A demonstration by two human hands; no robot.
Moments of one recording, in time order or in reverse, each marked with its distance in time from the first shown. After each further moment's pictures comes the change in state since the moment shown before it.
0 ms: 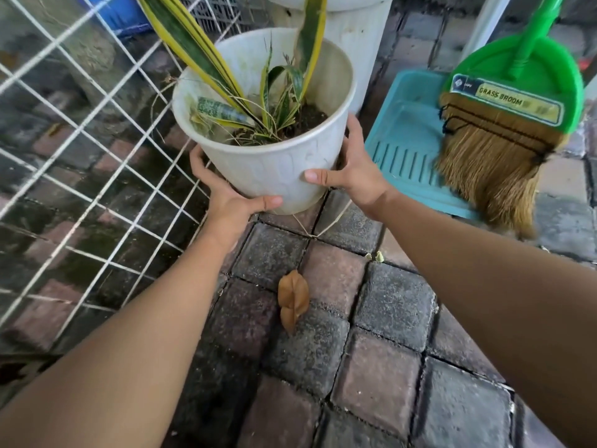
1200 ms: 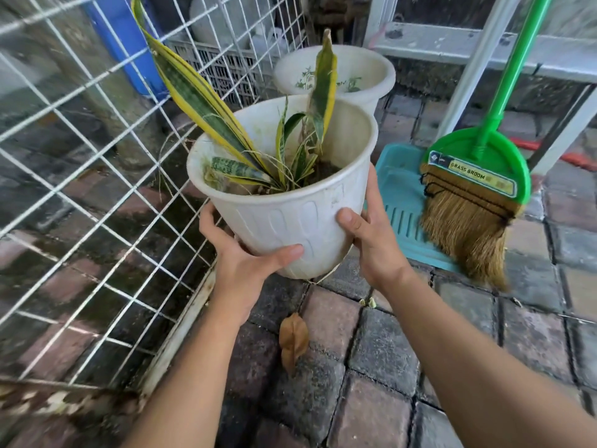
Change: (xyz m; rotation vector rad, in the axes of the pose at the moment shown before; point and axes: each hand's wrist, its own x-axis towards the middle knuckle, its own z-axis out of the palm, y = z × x) left_hand -0.052 0.078 0.017 -0.245 0.098 -0.032; right_hand -0.055 -0.052 0.016 0.230 0.129 -0.203
